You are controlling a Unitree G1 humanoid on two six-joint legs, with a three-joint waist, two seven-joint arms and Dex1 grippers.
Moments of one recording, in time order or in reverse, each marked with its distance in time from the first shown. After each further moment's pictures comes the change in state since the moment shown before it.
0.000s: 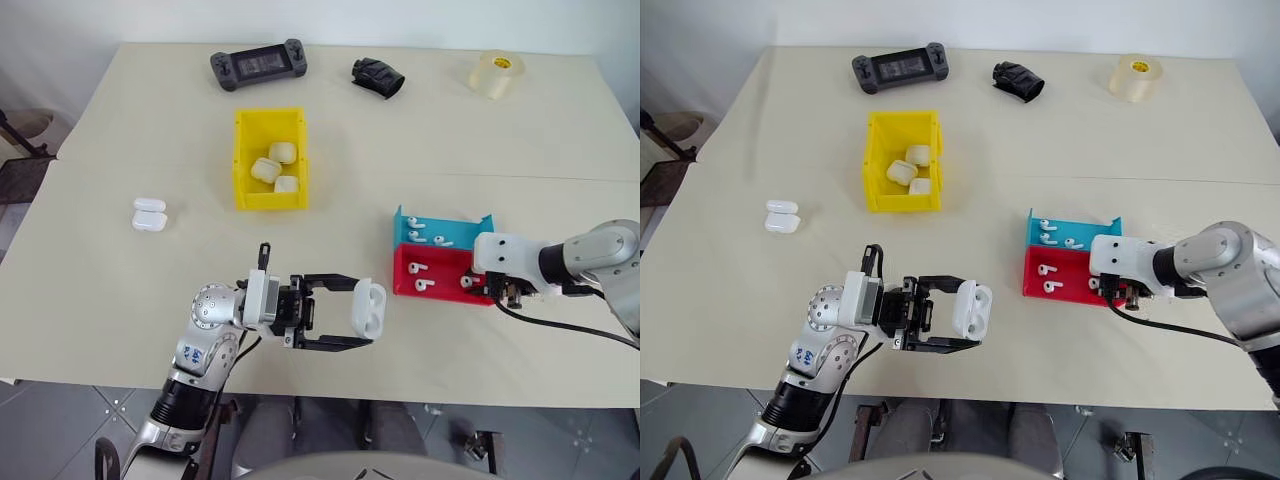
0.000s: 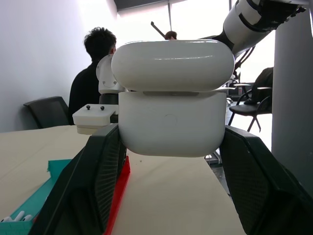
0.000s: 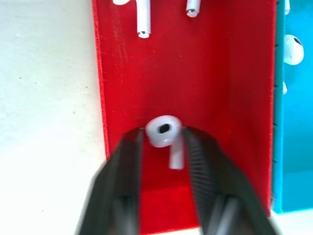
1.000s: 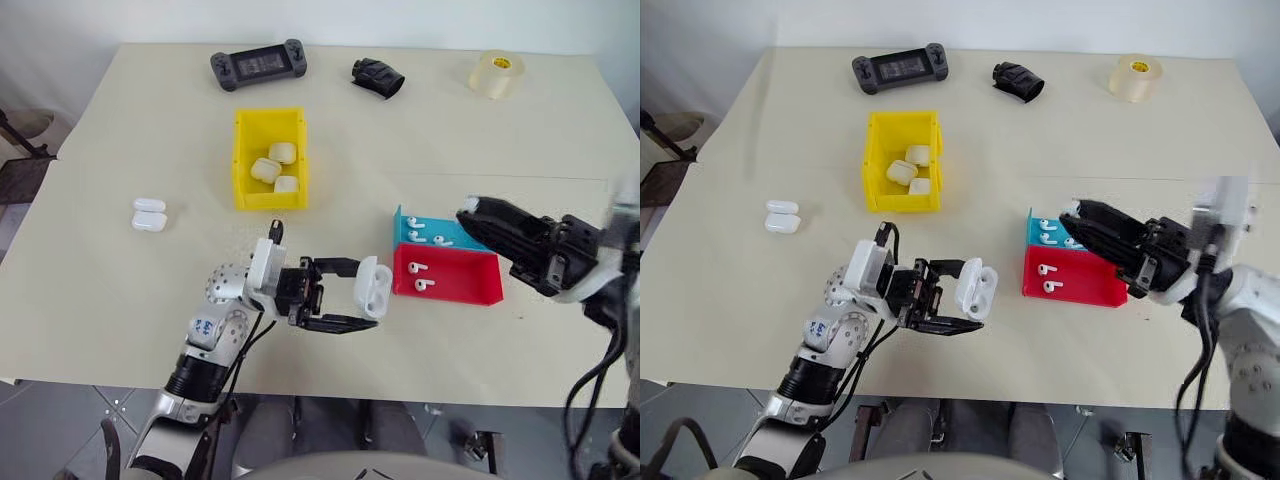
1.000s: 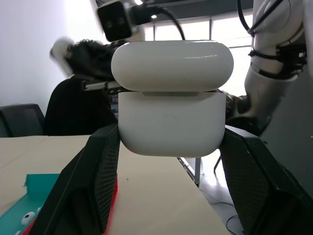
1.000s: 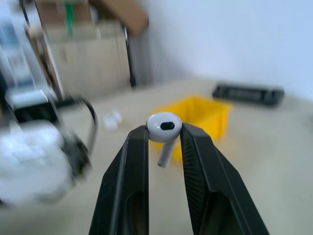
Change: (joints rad) left arm -0.174 -0.064 0.027 0.158 -0.103 0.164 -0.078; right arm 0.331 0.626 -0.738 -0.546 1.013 0.190 -0.499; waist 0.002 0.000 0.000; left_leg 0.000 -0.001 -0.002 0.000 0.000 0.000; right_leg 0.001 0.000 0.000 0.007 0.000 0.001
